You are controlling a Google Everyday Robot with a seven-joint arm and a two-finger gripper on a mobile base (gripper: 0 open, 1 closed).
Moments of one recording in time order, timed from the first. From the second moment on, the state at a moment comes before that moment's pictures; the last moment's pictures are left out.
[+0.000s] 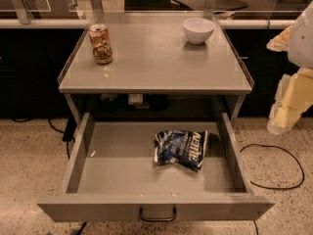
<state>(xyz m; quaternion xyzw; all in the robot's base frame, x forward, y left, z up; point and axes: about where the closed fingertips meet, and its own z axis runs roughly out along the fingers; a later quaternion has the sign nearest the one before) 0.438 -0.216 0.980 -0.60 0.78 -0.04 0.16</state>
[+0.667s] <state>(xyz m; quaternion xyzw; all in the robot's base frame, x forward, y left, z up) 0.437 -0.201 0.949 -0.61 0.77 -0.02 0.18</state>
